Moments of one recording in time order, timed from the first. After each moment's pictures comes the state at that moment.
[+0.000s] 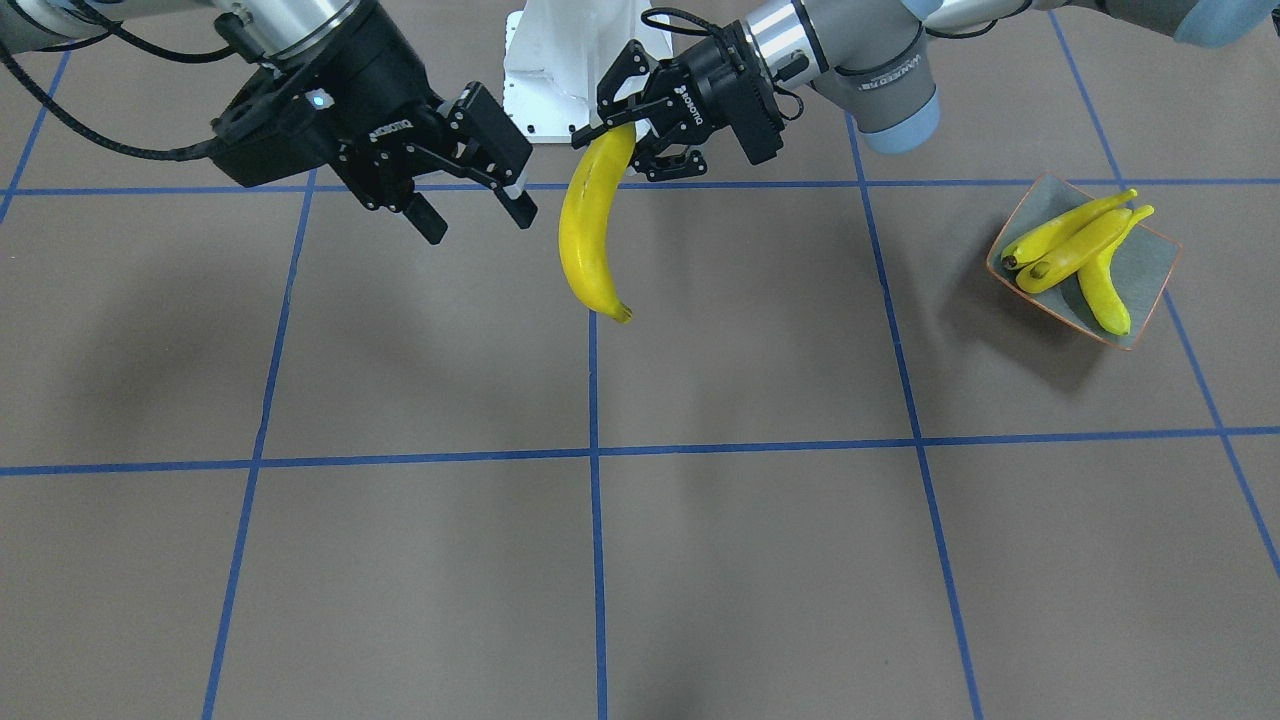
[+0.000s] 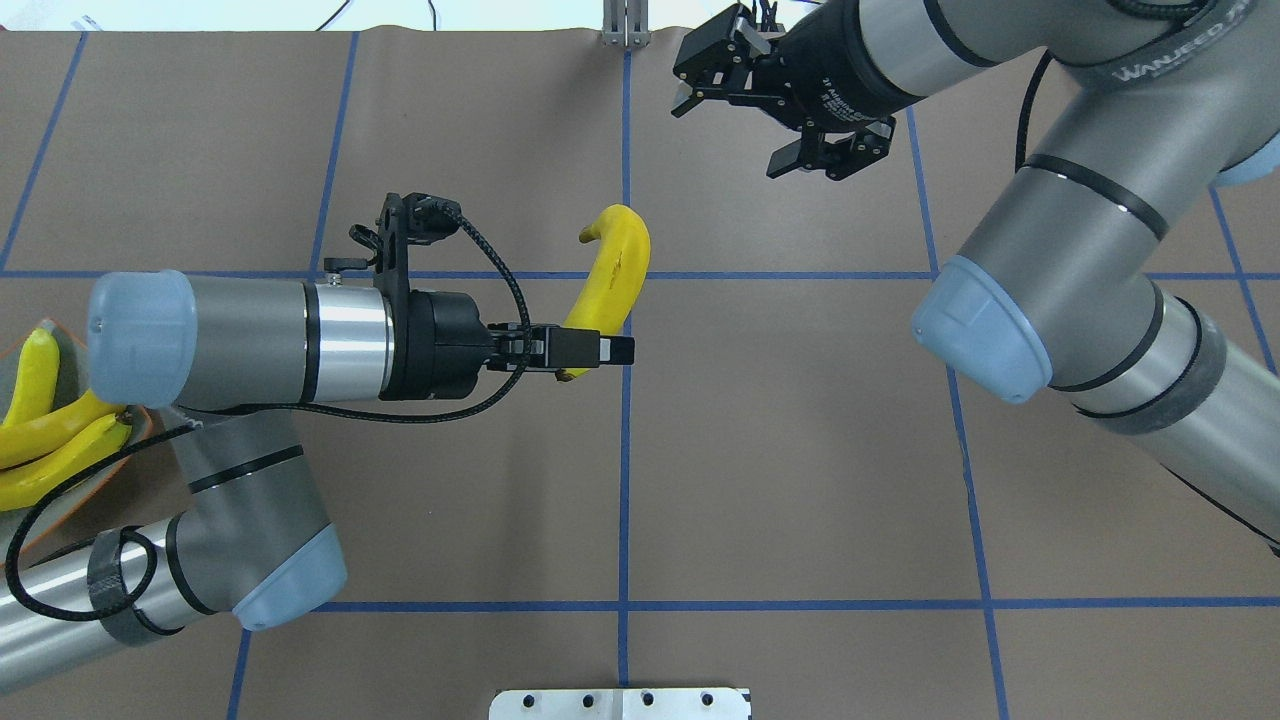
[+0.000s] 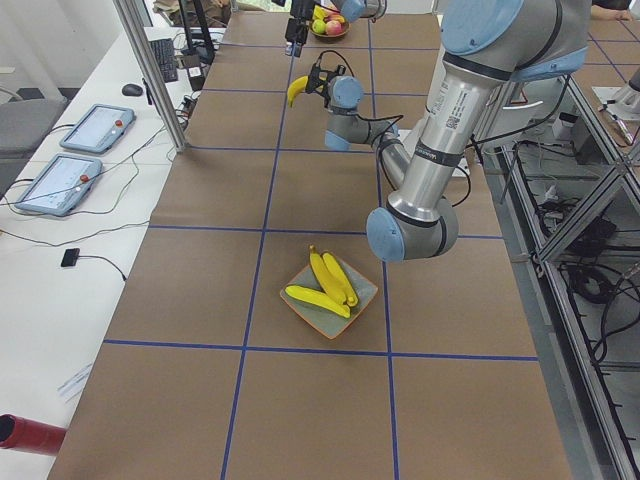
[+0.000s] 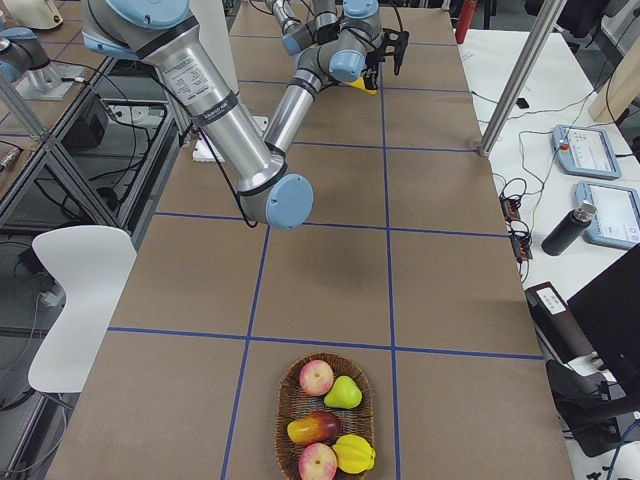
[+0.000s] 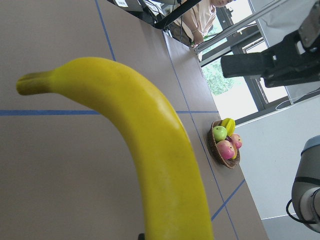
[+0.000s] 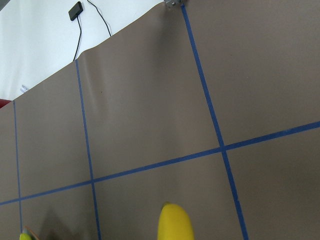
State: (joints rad) left arm -0.54 -2.01 -1.80 -2.74 -1.89 -1.35; right arm 0.88 -0.91 1.94 -1.40 2.11 1.52
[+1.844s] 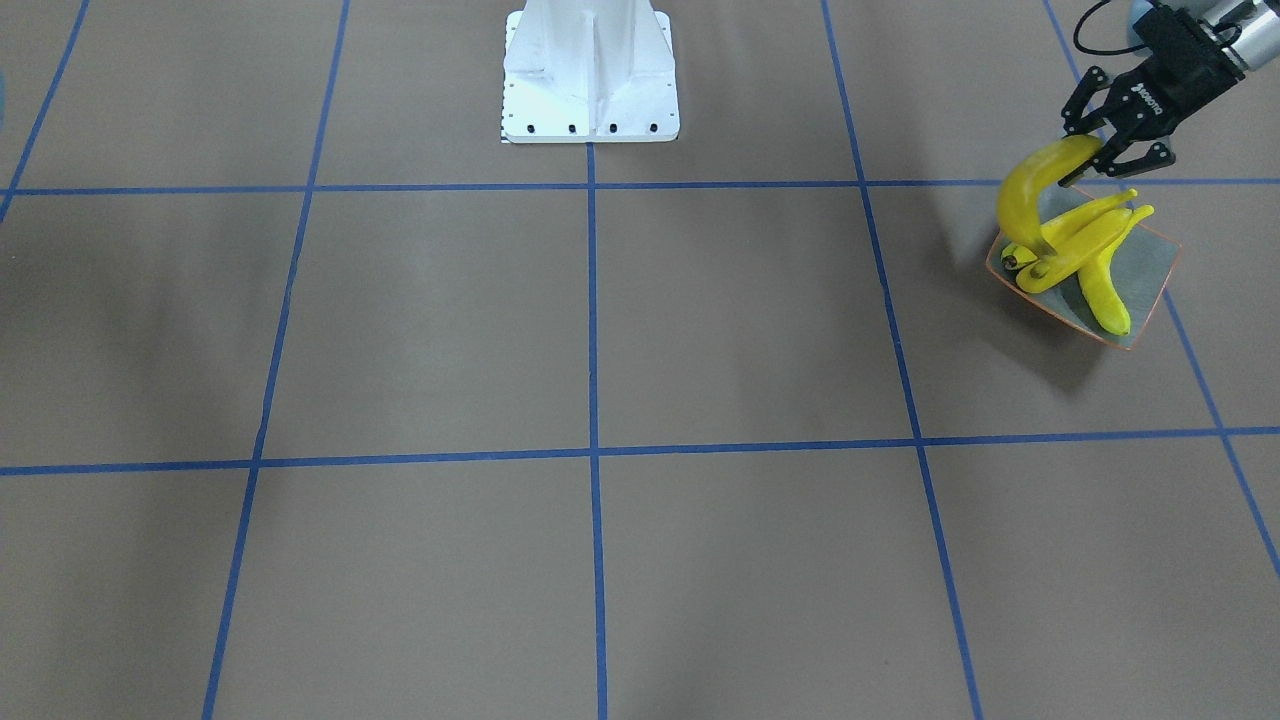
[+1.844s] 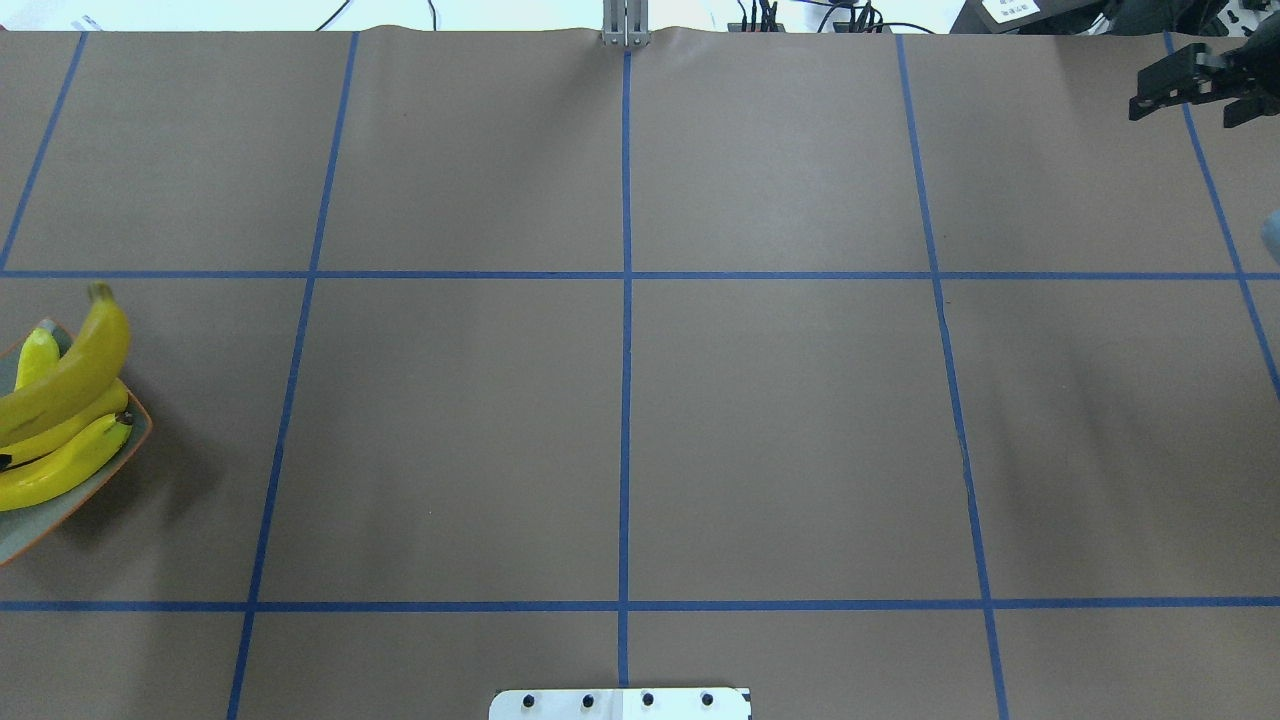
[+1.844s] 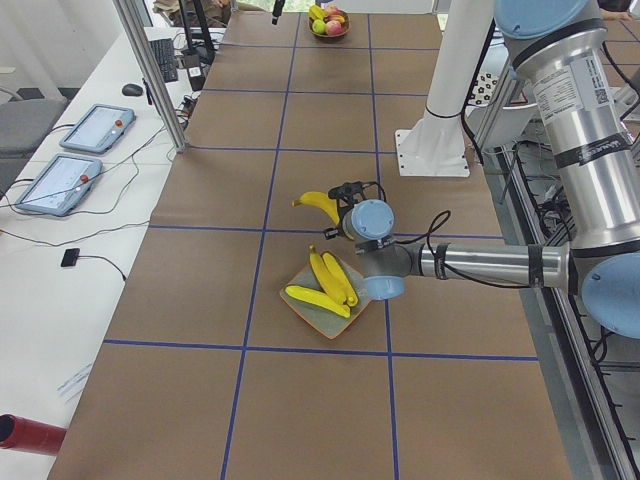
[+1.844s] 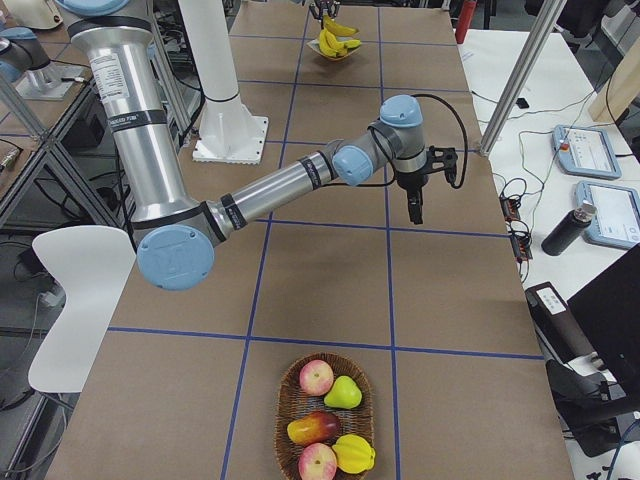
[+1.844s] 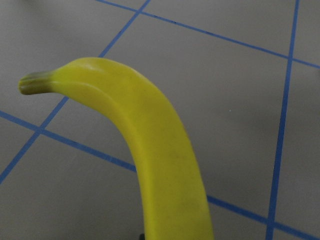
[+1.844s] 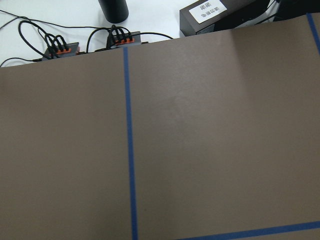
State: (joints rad) left arm -1.10 -1.20 -1.78 -2.92 -2.47 0.12; right arm 1.28 -1.34 1.79 -1.40 2.14 0.66
